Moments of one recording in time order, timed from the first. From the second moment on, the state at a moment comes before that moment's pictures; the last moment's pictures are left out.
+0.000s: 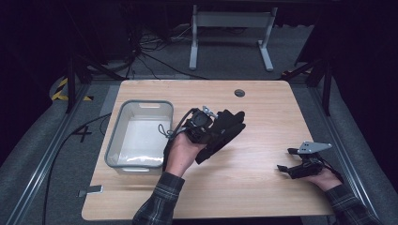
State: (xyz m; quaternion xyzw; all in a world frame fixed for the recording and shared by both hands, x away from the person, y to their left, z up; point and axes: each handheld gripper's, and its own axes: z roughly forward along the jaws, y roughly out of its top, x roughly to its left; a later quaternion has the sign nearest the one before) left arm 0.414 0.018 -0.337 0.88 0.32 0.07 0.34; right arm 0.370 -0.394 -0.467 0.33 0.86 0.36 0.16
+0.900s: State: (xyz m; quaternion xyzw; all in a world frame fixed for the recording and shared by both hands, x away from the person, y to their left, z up) left arm 0.414 0.142 -0.320 0.82 0.43 0.11 0.36; right arm 0.370 -0.394 -0.467 0.33 0.86 0.36 0.16
